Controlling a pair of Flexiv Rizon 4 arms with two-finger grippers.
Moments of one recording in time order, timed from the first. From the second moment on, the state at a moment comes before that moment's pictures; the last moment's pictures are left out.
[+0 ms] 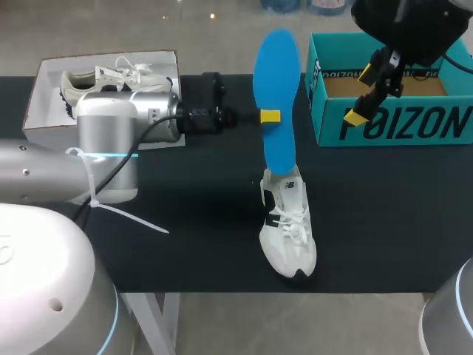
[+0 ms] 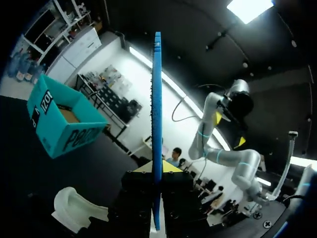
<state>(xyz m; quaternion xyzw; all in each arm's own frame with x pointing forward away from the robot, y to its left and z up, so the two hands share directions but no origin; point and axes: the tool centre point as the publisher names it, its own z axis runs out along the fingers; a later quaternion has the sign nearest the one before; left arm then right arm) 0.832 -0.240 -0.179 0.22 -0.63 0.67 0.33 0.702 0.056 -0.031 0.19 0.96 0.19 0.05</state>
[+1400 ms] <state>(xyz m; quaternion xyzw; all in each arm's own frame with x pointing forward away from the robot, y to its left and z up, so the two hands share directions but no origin) 0.836 -0.252 -0.182 0.34 -0.56 0.61 0.44 0.703 0.056 -0.031 0.19 0.96 0.19 0.05</state>
